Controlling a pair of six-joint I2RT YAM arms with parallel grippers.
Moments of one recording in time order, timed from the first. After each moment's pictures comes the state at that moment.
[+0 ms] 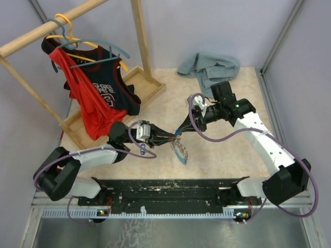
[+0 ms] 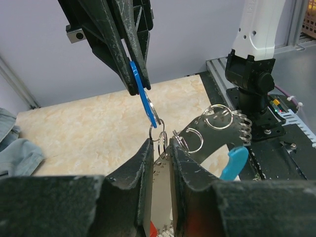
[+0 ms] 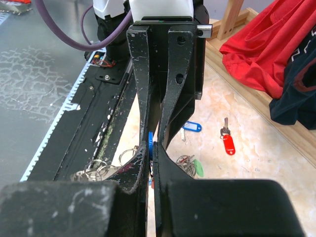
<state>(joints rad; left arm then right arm) -0.70 1.36 0.51 1.17 0.92 0.00 0.42 1.29 1.26 -0.82 -1.29 -0.88</state>
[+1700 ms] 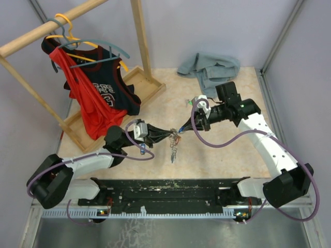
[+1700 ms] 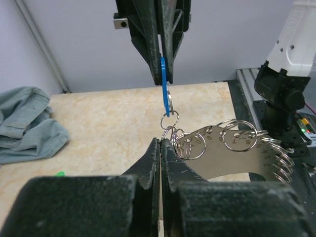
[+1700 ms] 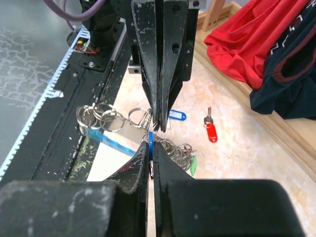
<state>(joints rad) -0.72 1.27 0.46 1.11 0.72 -0.01 0.38 1.26 1.27 -0.90 -1.25 -0.99</state>
